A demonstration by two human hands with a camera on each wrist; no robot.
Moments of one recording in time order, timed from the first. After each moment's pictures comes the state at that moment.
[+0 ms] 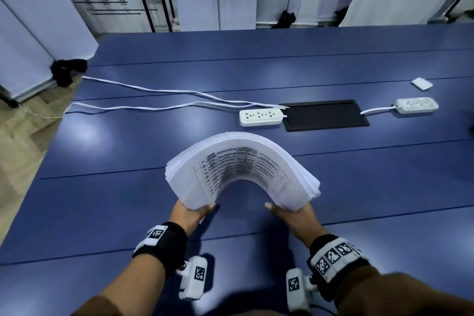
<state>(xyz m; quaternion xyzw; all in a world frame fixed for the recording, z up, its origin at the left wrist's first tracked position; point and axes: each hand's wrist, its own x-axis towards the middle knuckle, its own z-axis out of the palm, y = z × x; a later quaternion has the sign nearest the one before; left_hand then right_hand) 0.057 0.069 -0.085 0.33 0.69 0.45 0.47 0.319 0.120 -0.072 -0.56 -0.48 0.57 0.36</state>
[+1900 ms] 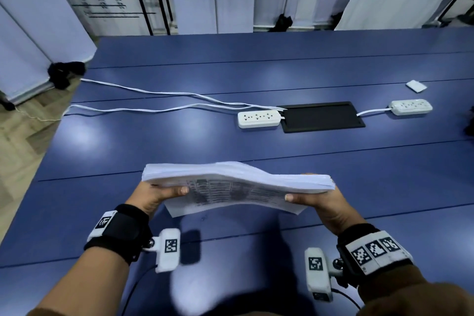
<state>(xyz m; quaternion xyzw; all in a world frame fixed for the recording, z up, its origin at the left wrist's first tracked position) -0.006 0.079 -0.019 0.34 0.51 0.55 0.56 0.353 0.141 0.011 -0.44 -0.53 0.63 0.37</state>
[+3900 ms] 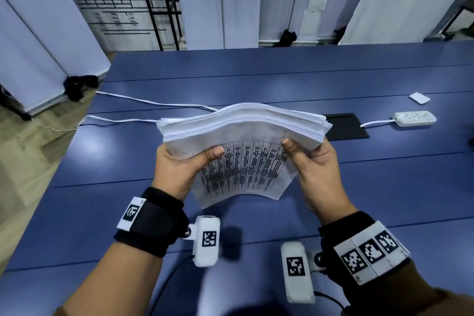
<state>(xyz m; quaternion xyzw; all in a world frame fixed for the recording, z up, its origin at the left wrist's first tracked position) 0.063 0.102 0.085 0.41 0.46 0.70 0.37 0.275 0.147 0.094 -0.32 -0.47 0.59 0.57</state>
